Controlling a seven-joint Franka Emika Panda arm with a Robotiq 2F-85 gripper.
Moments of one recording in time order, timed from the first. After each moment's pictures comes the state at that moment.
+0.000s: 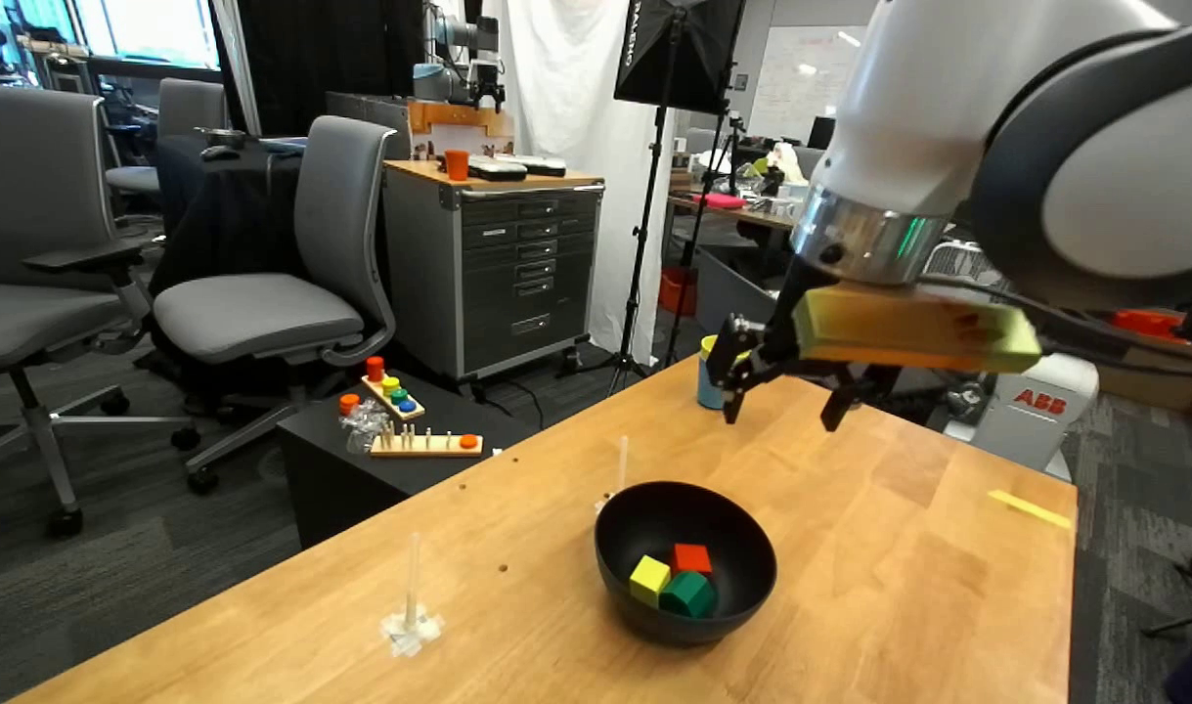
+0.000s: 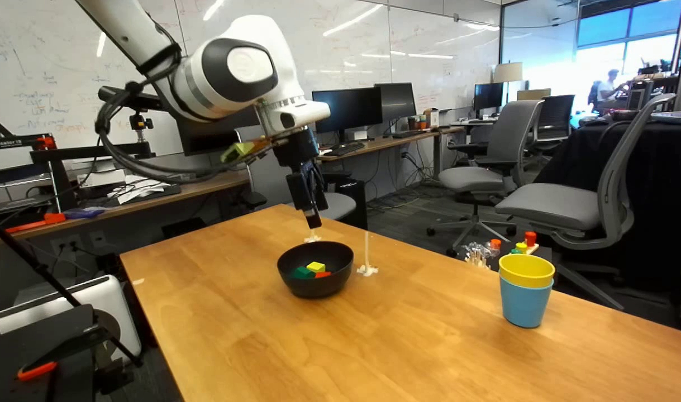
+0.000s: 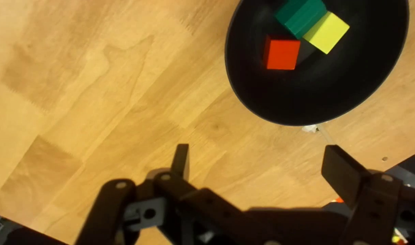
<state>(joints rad) 0.30 0.26 -0.23 -2.23 -0.23 2.63 0.99</state>
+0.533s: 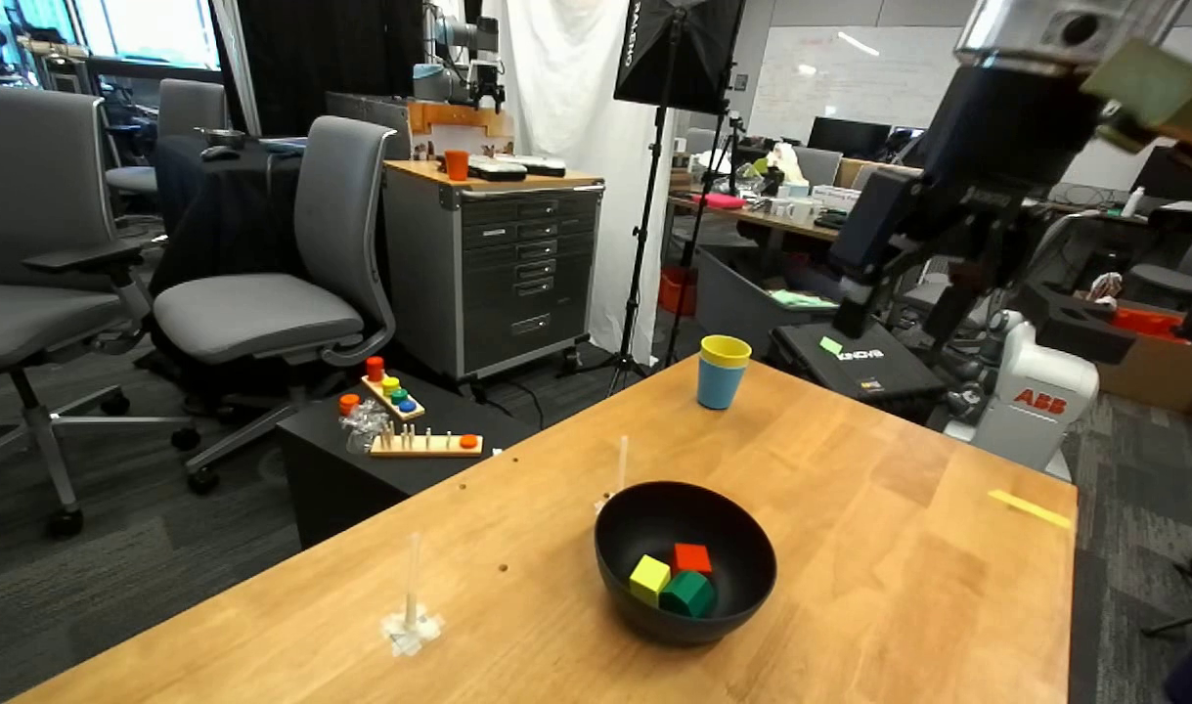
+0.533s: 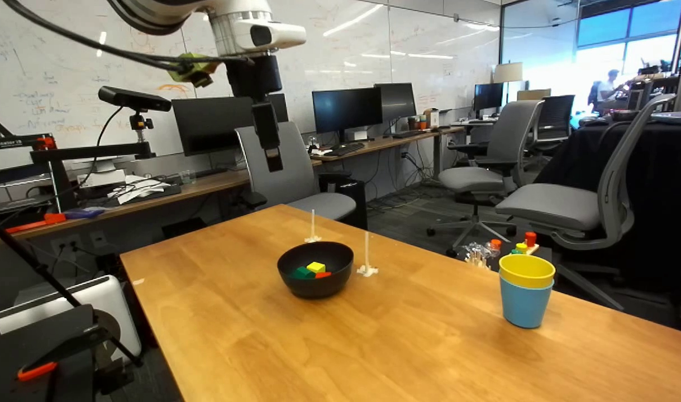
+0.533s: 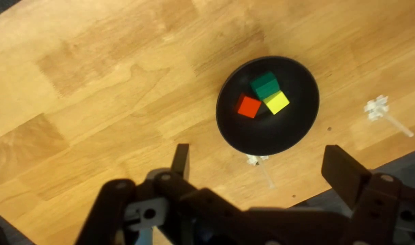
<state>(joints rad) 0.13 -0.11 -0.07 -2.35 0.03 2.35 0.42</state>
